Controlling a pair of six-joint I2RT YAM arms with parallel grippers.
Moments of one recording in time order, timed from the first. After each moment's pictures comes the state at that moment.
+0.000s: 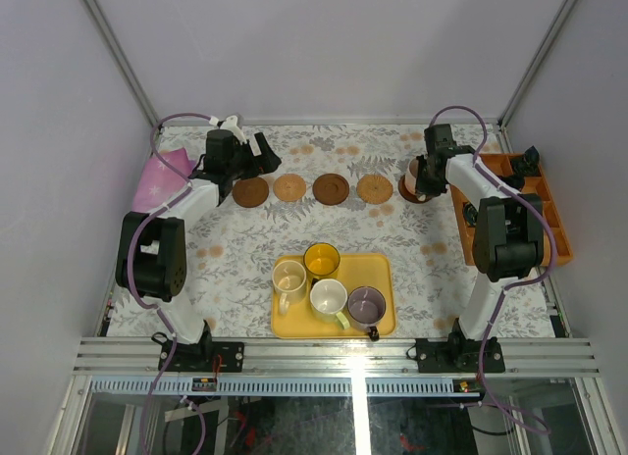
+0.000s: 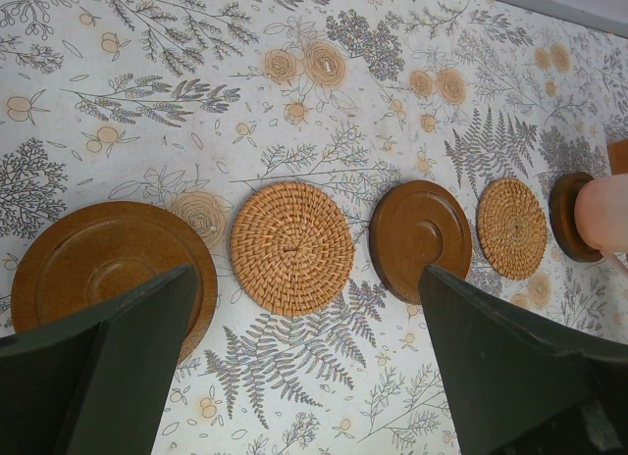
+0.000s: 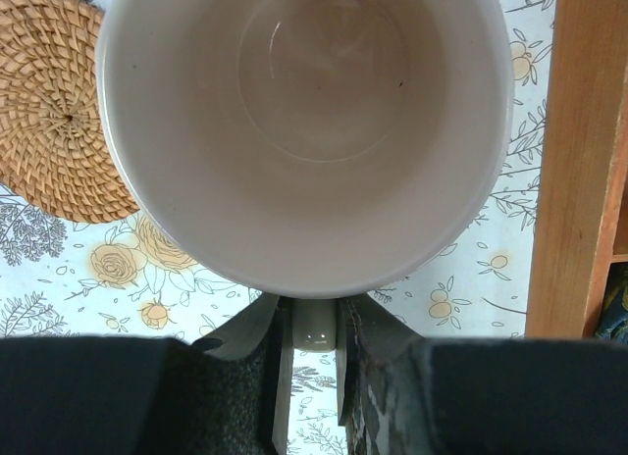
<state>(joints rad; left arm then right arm) -0.13 1.73 1.15 0.10 0.25 -0.44 0.13 1.88 1.42 -0.63 0.07 0.24</state>
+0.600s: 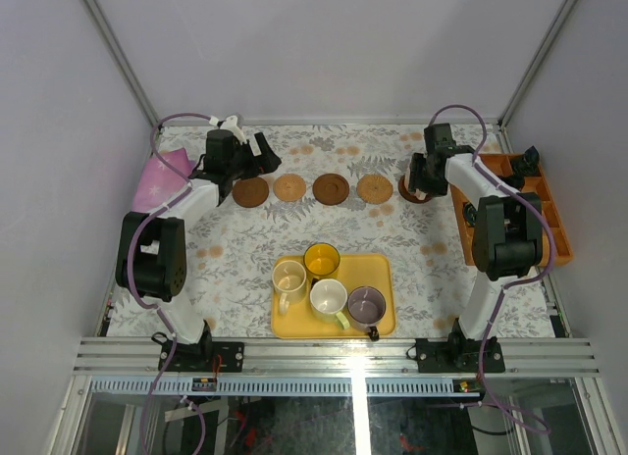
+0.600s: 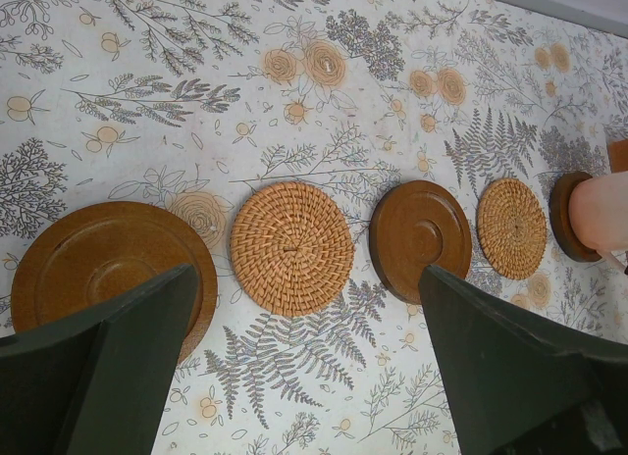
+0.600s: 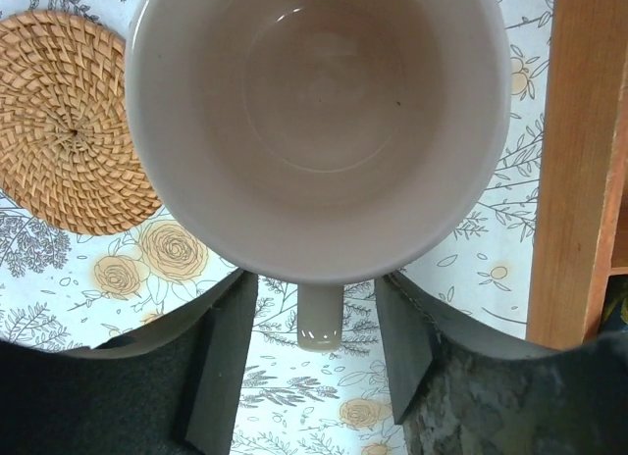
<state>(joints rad) -0.13 1.73 1.15 0.10 0.25 -0.44 0.13 1.90 1.43 -0.62 0.07 0.24</state>
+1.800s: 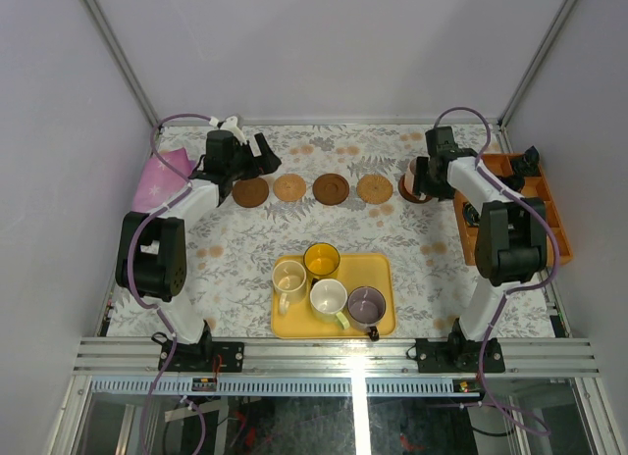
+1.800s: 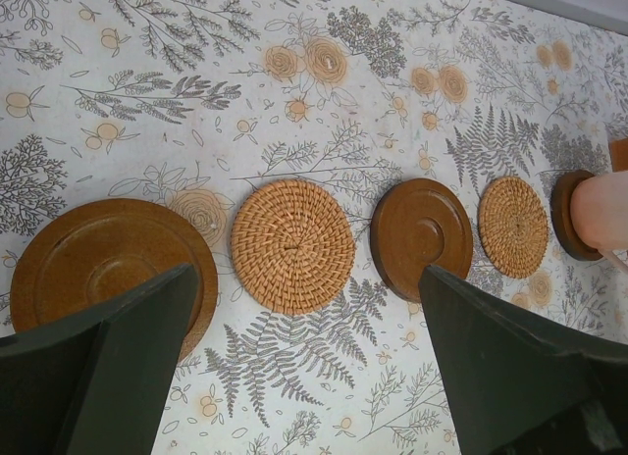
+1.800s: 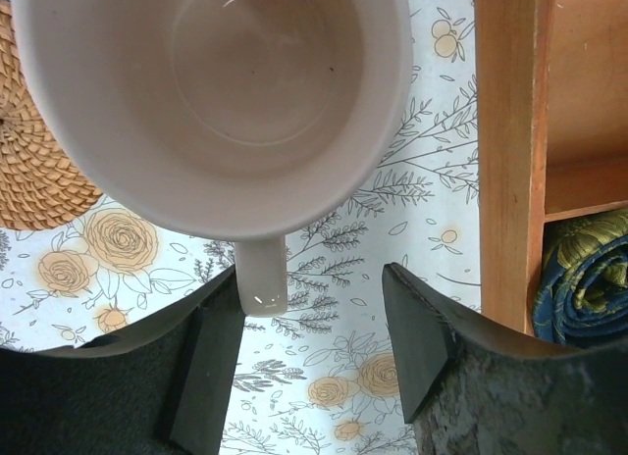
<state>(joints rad) -0.13 1.73 1.14 0.10 0.25 -0.44 0.13 1.85 1.38 -0.64 0.17 0.24</state>
